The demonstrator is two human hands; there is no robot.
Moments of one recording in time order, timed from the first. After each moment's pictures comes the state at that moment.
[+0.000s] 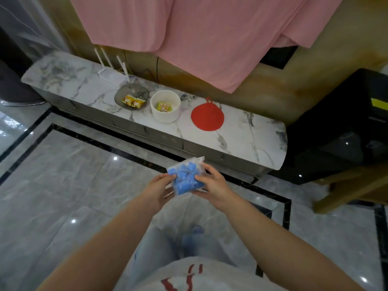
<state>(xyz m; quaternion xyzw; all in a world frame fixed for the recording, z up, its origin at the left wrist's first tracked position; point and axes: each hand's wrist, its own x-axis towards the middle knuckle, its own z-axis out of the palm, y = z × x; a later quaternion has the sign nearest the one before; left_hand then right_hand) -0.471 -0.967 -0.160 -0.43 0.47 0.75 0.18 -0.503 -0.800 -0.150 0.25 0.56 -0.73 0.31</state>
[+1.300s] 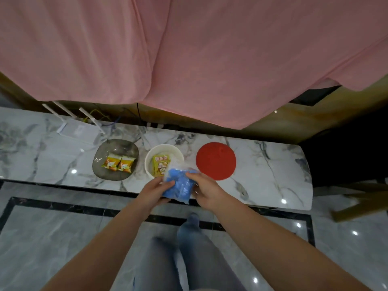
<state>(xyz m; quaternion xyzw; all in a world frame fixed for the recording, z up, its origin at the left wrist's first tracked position) -0.904 -1.156 -0.208 -0.27 0.63 0.65 0.33 -0.912 -0.982 -0.206 0.38 0.43 -0.78 0.27</state>
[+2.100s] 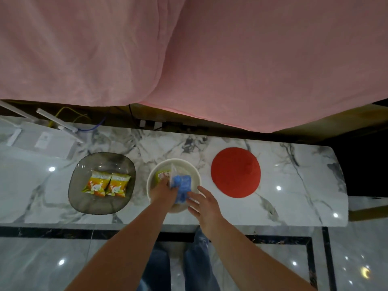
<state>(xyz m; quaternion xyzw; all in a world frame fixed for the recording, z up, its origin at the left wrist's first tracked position) -1.071 -1.172 -0.428 -0.21 0.83 0.34 0.39 -1.016 -1.055 -0.372 0.52 0.44 -0.71 0.19</state>
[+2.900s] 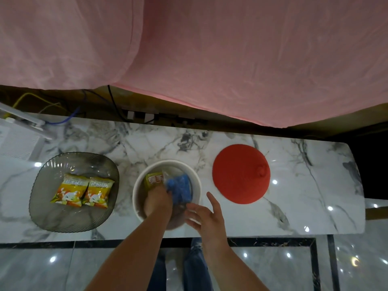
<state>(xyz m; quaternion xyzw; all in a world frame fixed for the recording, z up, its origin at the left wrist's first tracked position) -1.078 -1.156 -0.534 -0.21 0.87 0.26 0.36 -1.008 -1.046 -0.431 0.49 0.52 -0.69 0.14</state>
